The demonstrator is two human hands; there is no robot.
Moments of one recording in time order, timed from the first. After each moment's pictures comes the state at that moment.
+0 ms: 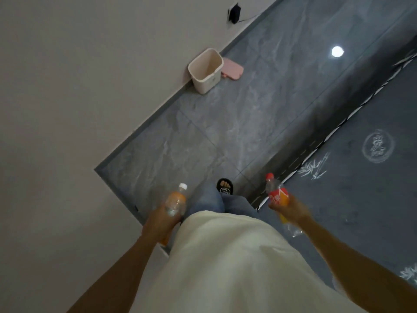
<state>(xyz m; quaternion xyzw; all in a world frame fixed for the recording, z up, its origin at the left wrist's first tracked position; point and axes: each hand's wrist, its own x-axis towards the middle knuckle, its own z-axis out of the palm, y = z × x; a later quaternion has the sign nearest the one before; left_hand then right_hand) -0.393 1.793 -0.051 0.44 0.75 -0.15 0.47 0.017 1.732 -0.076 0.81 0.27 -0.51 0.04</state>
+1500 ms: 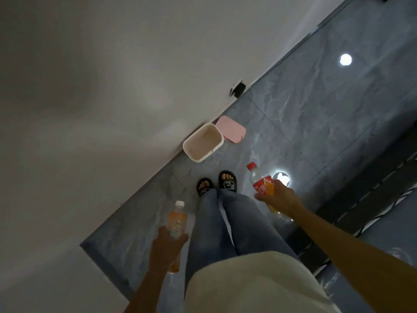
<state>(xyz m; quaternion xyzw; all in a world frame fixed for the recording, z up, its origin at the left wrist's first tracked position) -0.230 2.304 -0.103 0.33 0.81 -0.12 0.46 0.141 2.376 -0.118 0.77 0.35 -0.52 0.11</state>
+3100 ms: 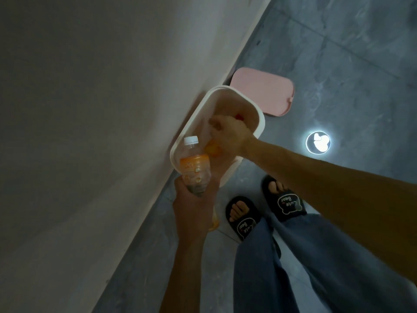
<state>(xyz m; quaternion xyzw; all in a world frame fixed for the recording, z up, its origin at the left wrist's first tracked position) -0.203 2.523 -0.582 0.44 0.77 0.10 0.45 -0.032 2.620 -0.624 0.71 0.47 -0.51 -0.09</state>
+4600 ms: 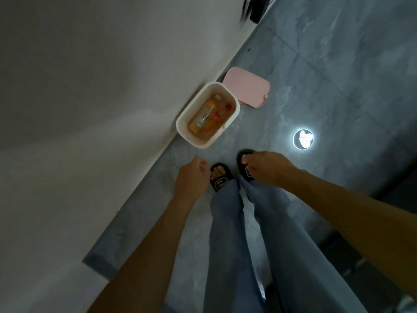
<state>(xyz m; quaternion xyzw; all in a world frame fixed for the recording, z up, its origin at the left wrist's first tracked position) -0.188 2.491 -0.453 0.57 0.67 -0.12 0.45 0.053 2.470 -0.438 0.59 0.63 -0.47 0.19</state>
